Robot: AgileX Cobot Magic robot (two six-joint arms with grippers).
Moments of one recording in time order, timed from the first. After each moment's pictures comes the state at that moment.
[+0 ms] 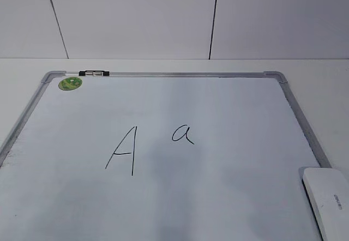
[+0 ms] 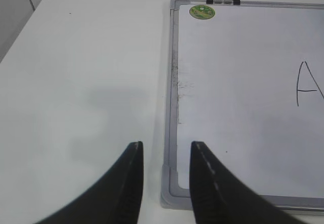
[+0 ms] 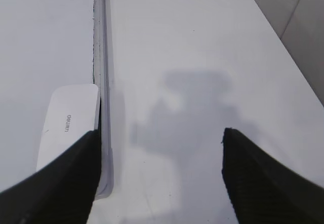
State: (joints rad) left arm 0.04 0.01 -0.52 -0.04 1.10 -0.05; right arm -0.01 -0.02 -0.50 -0.16 1.15 0.10
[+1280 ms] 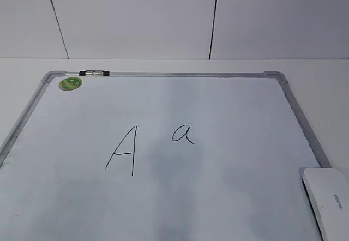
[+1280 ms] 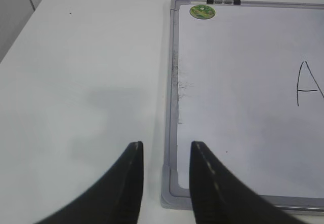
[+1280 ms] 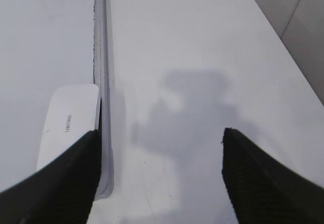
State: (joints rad) left arm 0.04 0.01 -0.52 -0.04 1.10 -0.05; right arm -0.01 -0.02 -0.50 -0.16 1.15 0.10
